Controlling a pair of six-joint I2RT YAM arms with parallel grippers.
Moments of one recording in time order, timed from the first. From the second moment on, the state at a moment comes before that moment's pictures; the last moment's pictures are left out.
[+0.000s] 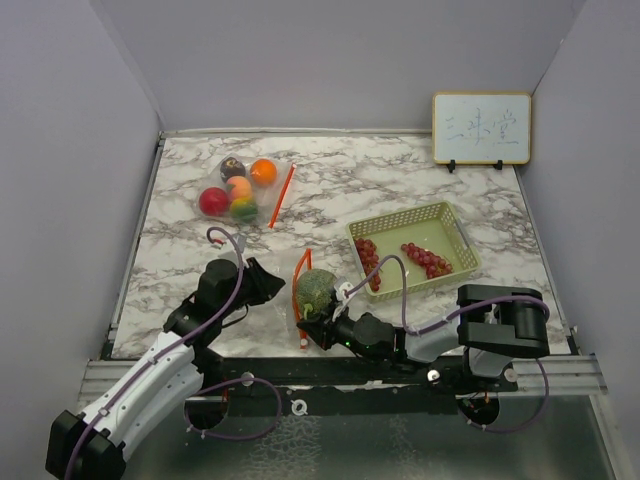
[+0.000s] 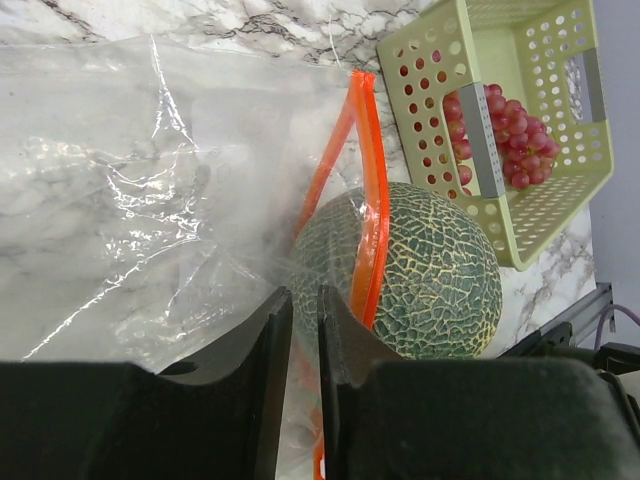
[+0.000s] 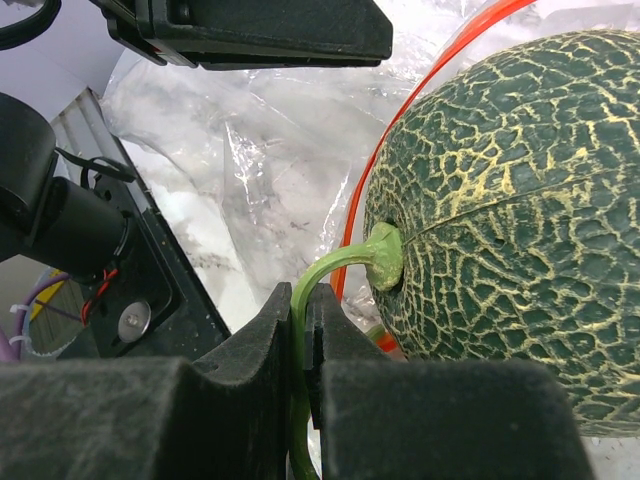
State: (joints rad) left arm -0.51 0.59 0.29 -0.18 0.11 -0.78; right arm 1.41 1.66 0.40 1.10 0.40 0.48
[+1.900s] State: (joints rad) left arm -0.52 1.09 0.40 0.12 0.27 -0.66; right arm 1.41 1.67 0.40 1.08 0.40 0.50
